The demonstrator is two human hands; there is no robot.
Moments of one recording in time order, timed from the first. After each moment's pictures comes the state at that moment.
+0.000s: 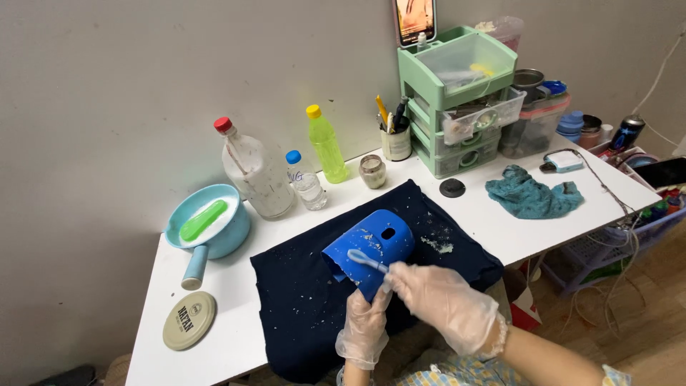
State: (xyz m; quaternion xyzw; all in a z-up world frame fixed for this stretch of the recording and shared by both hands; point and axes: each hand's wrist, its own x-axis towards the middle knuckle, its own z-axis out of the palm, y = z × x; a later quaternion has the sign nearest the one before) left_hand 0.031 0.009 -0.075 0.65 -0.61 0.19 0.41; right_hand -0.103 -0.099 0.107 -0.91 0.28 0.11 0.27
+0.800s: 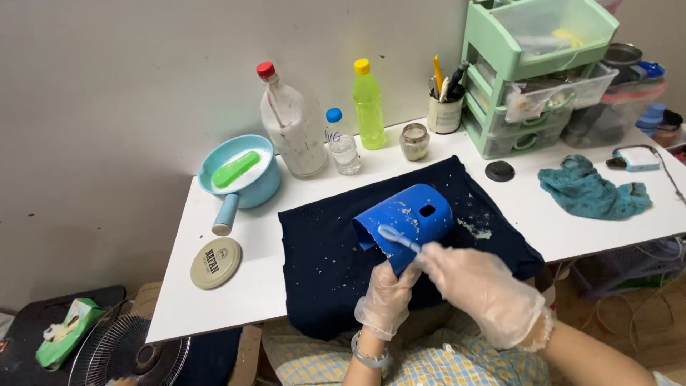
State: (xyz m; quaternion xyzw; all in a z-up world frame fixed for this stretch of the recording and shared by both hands) left_hand -0.001 0.016 0.015 0.62 -0.44 -0.14 0.63; right_hand -0.104 -0.091 0.132 -0.91 0.29 0.19 0.21
